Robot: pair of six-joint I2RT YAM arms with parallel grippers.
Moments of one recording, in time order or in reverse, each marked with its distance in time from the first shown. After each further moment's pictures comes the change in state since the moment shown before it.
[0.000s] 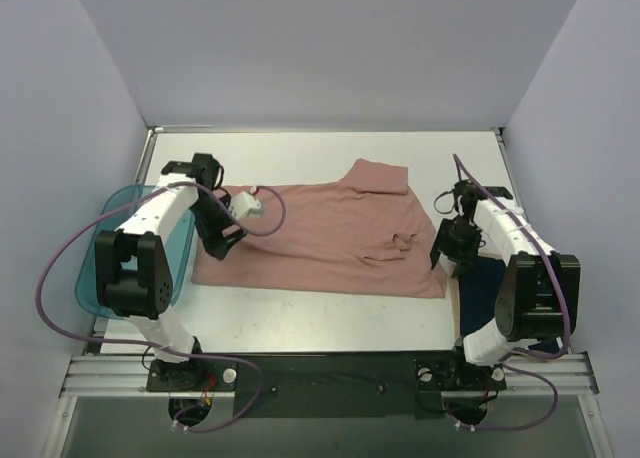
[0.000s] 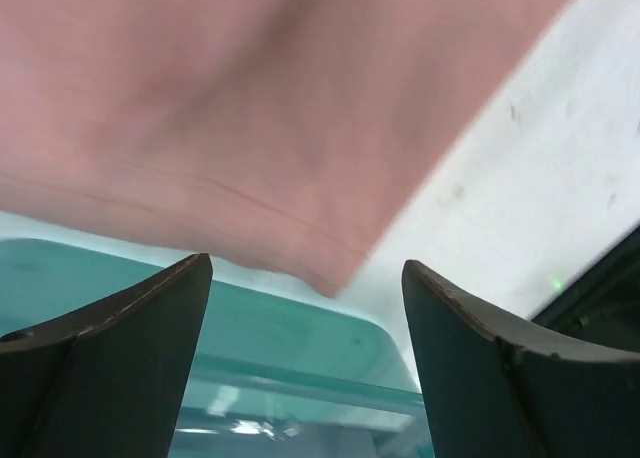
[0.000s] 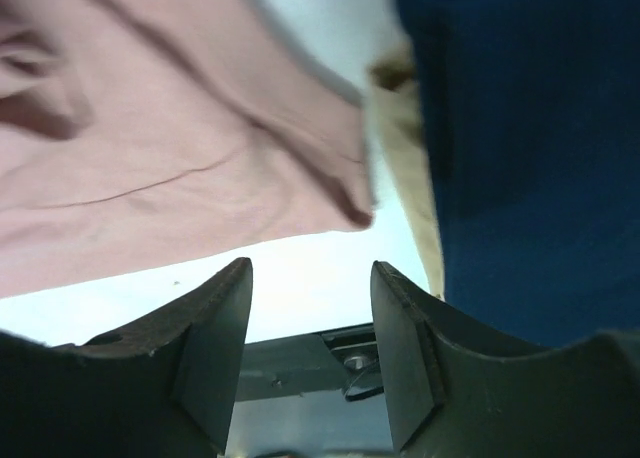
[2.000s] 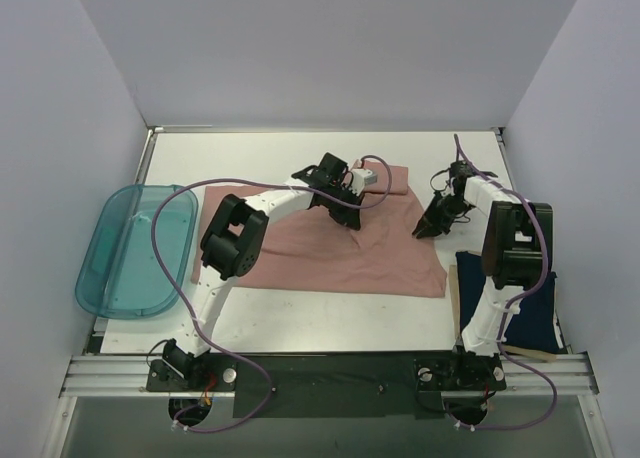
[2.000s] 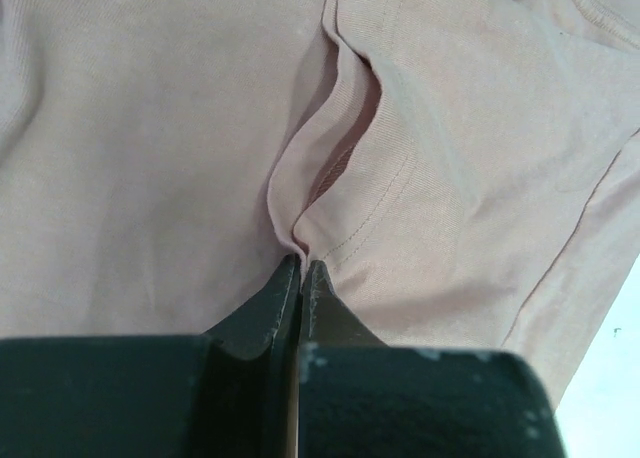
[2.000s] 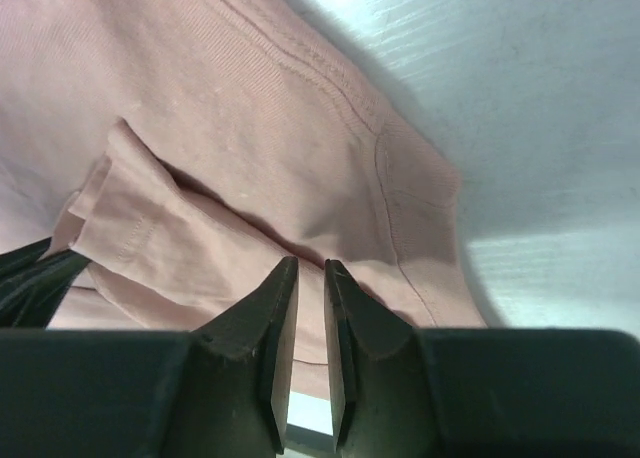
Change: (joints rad) left arm -0.525 0.666 0.607 0.740 0.377 -0.959; right arm -0.011 0.393 0.257 0.346 -0.307 0.134
